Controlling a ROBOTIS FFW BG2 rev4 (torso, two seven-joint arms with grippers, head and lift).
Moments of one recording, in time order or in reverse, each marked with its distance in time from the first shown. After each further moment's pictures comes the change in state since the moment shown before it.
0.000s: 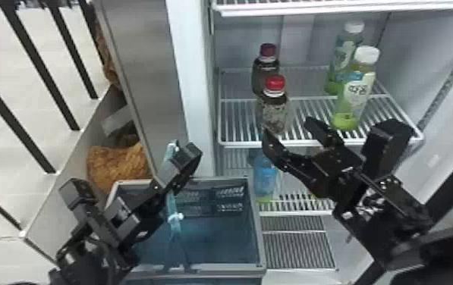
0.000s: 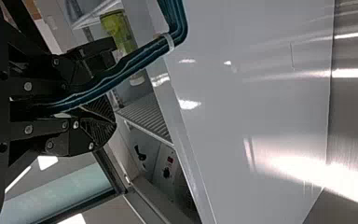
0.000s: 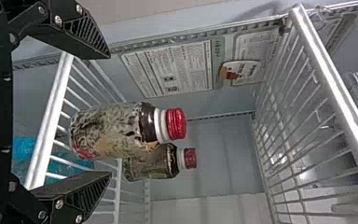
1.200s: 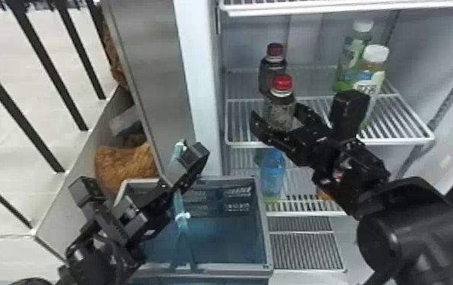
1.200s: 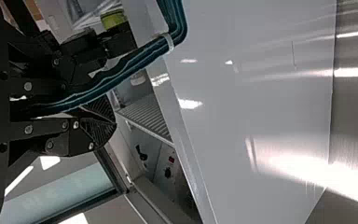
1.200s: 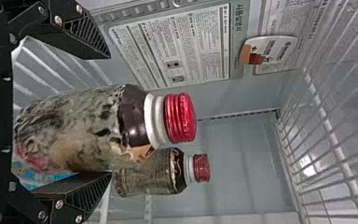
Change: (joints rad) left arm -0.003 0.009 -0.003 0.000 0.003 0.000 0.000; right arm -0.280 0.019 0.099 0.309 -0.046 -0.010 -0.032
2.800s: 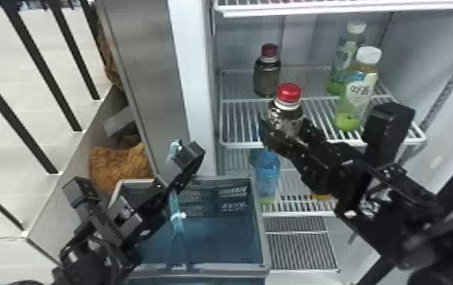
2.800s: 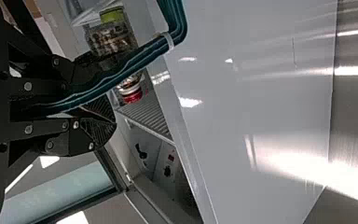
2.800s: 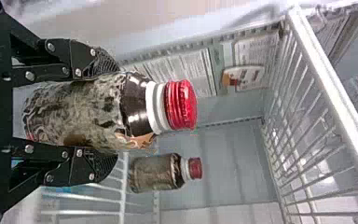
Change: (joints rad) left arm 0.000 -0.001 -0.010 0.000 0.007 -0.010 0.000; right arm 0.281 -0.033 -0.097 -0.472 -0.033 0.252 -0.021
